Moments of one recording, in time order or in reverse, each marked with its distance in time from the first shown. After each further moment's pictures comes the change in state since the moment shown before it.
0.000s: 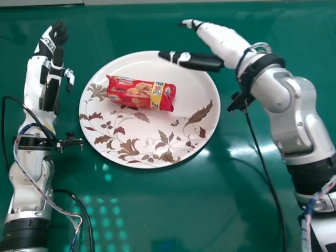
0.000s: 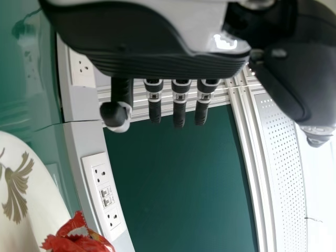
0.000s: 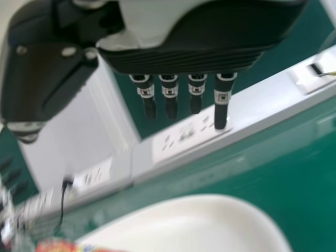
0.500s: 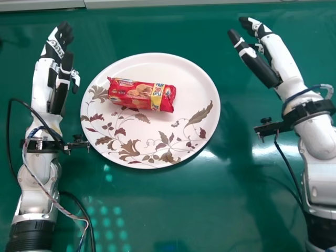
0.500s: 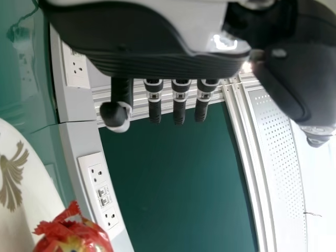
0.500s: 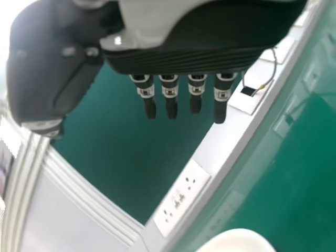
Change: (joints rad) left arm -0.005 -0.017 -0.027 0.054 0.040 -0.083 0.038; right arm 0.352 0.106 -0.266 -0.238 0.321 0.037 -0.184
